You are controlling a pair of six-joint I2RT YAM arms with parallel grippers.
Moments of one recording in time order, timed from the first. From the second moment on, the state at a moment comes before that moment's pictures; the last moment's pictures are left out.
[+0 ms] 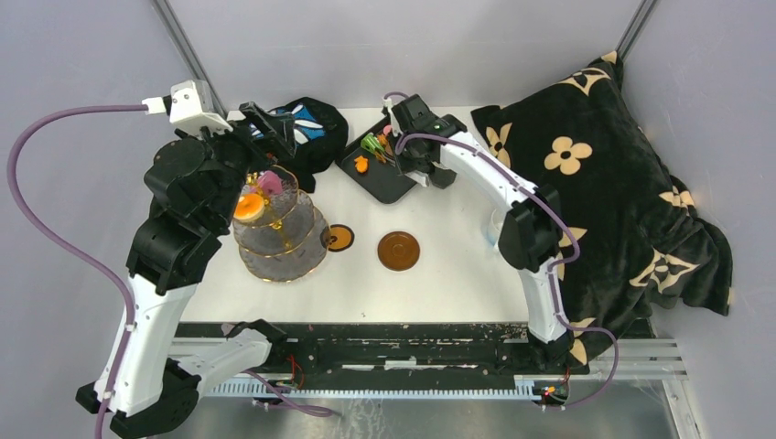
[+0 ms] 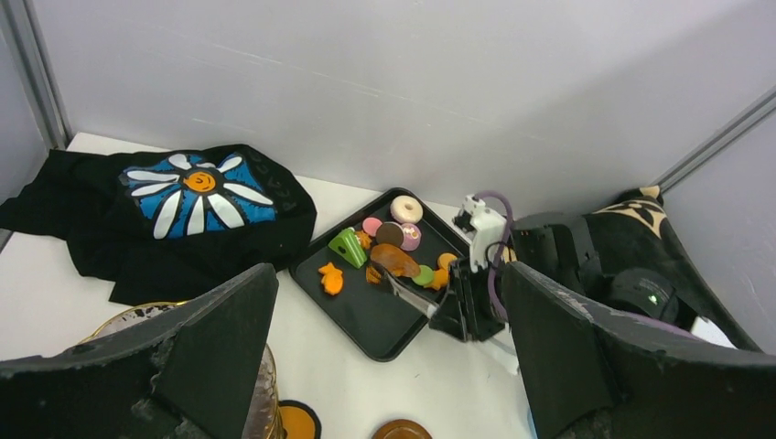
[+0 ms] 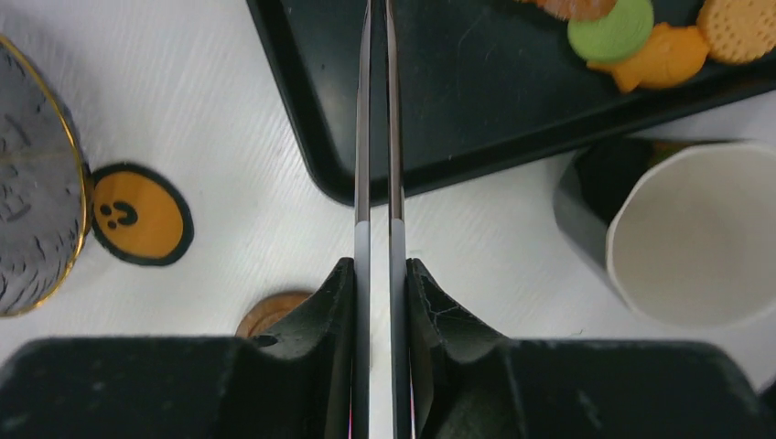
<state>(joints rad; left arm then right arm) -0.51 0.97 1.60 -0.62 -0.43 -0.38 0.62 2.10 2.03 -0.85 0.02 0.17</state>
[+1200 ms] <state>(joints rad) -0.51 0.99 1.59 -0.59 -0.47 -0.30 0.59 2.44 2.42 -0.85 0.07 0.09</state>
